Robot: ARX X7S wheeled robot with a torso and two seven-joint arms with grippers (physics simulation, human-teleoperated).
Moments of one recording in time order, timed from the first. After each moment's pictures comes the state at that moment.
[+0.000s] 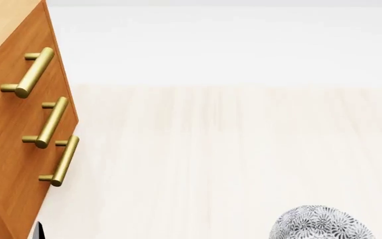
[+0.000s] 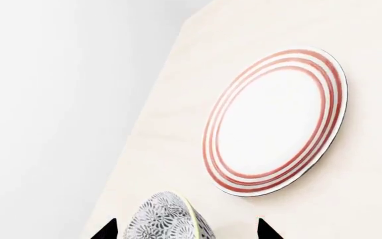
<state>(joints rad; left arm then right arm) 0.19 -0.32 0.25 0.46 -0.29 -0.02 -0.46 -0.39 0.30 0.21 -0.55 1.25 -0.16 0.73</state>
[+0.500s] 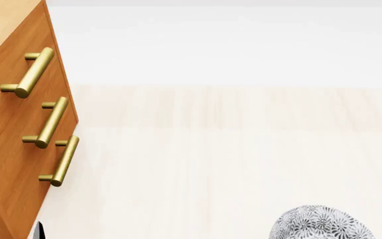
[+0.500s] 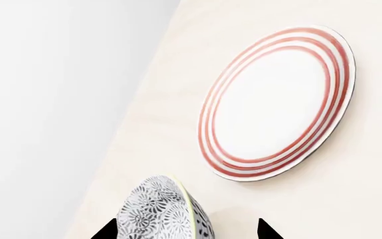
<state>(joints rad) 0.18 -0.33 0.25 0.45 -0.30 -0.02 -0.46 -0.36 0.33 0.19 -0.52 1.29 -0.13 0.75</state>
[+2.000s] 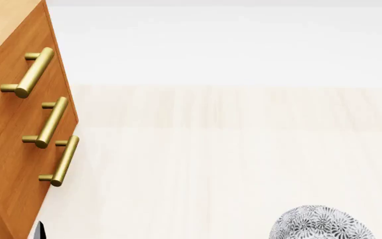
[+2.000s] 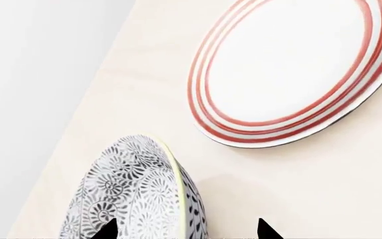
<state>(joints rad) 0.17 -0.35 0.27 0.45 -0.32 -0.01 -0.47 -0.19 0.38 0.08 -0.32 1.33 -0.01 0.79</state>
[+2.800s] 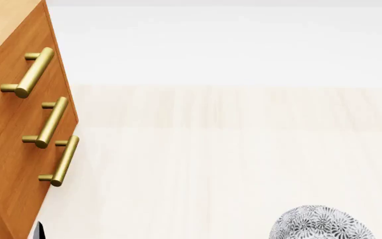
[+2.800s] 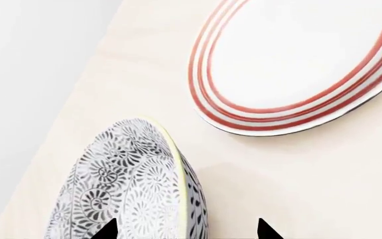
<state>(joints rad) 0.18 -0.36 0.27 0.45 -0.32 0.00 -0.48 -0.15 0.40 0.05 -0.28 1.34 0.02 0.79</state>
